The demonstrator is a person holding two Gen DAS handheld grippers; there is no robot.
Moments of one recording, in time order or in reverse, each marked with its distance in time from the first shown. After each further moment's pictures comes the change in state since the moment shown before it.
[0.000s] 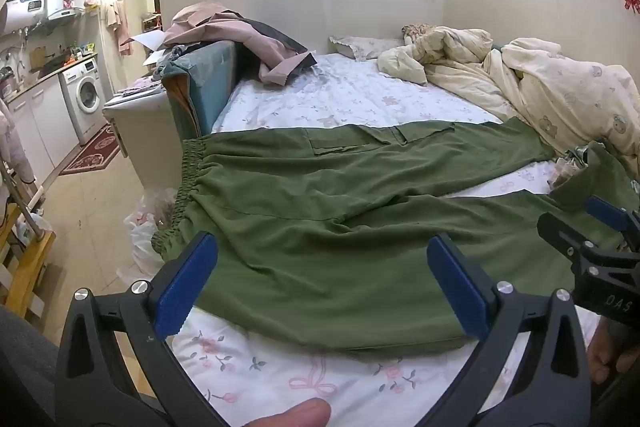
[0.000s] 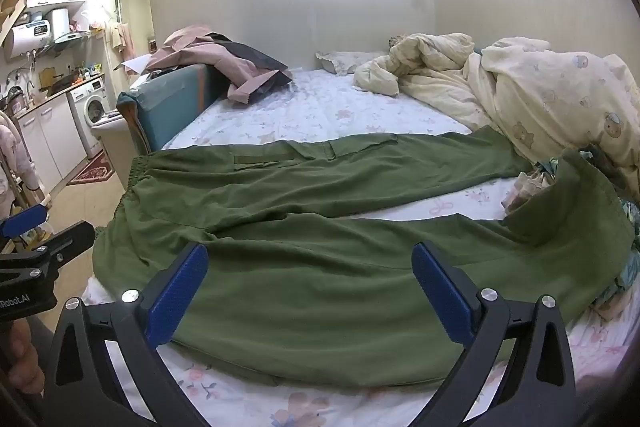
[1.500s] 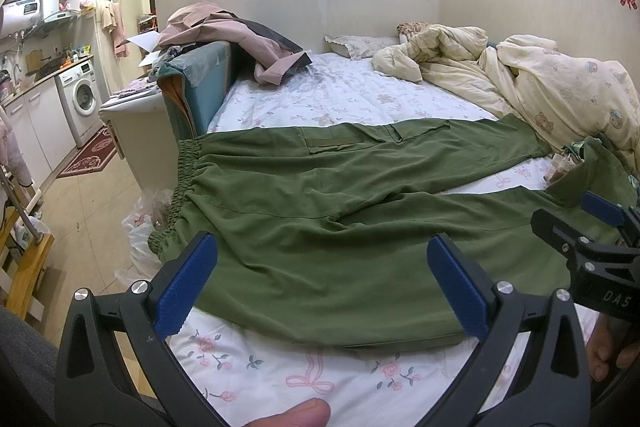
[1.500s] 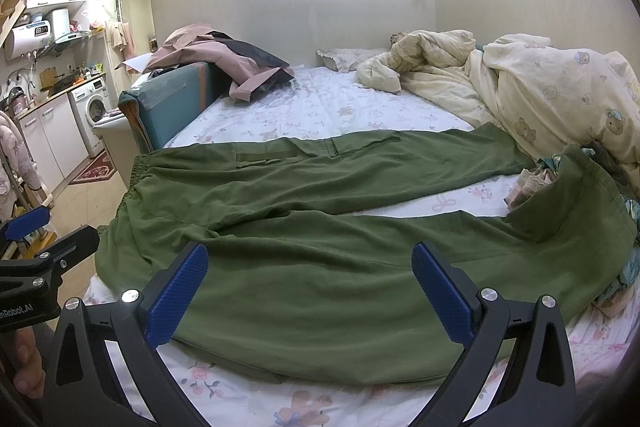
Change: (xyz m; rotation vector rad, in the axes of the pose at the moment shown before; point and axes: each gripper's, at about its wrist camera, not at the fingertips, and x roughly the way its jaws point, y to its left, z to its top) left arm 0.002 -0.003 -0.003 0.010 0.003 -0.003; right arm 0.002 0.000 -0.001 0.009 0.004 0.007
